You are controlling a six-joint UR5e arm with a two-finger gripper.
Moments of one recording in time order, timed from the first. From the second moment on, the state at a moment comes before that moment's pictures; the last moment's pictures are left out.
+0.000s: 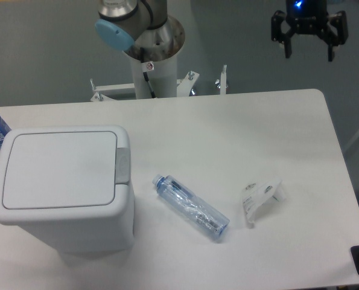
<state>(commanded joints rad) 2.99 -1.47 -1.76 -1.07 1.49 1.52</state>
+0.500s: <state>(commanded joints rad) 2.90 -1.47 -1.76 -1.06 1.44 1.11</state>
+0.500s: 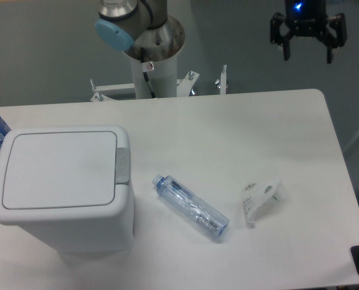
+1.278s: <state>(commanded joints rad) 2.54 -1.60 -1.61 -1.05 1.18 0.28</state>
